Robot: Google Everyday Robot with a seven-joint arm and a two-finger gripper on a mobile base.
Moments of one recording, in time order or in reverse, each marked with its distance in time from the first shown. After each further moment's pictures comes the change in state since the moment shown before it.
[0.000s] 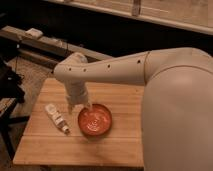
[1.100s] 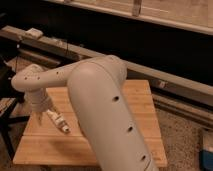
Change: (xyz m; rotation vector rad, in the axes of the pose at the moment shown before) arm -0.041 0.150 0.080 0.012 0.123 -0.425
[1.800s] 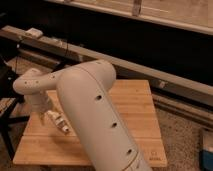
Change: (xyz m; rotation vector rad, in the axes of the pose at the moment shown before) arm -0.028 -0.011 0.032 0.053 0.022 -0.038
